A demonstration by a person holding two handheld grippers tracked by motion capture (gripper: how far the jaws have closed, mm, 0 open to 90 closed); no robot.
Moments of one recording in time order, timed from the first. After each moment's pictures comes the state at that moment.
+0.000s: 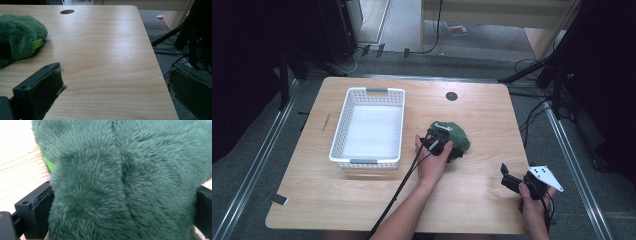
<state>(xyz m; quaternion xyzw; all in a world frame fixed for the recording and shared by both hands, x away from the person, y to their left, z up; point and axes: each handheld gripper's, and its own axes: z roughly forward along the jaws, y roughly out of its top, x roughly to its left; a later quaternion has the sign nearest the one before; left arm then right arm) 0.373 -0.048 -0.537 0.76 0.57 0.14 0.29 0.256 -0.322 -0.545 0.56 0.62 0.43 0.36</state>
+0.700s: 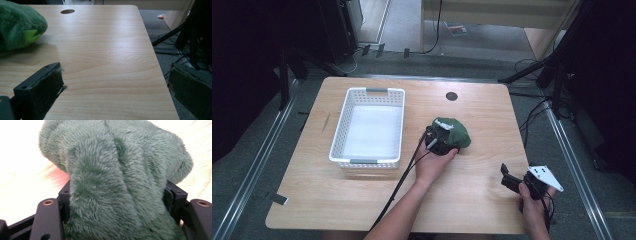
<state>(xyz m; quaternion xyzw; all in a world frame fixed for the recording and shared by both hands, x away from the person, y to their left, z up) 0.360 -0.039 -0.506 0.75 0.53 0.16 0.36 0.257 -0.322 -0.545 0.55 0.62 0.43 0.35</state>
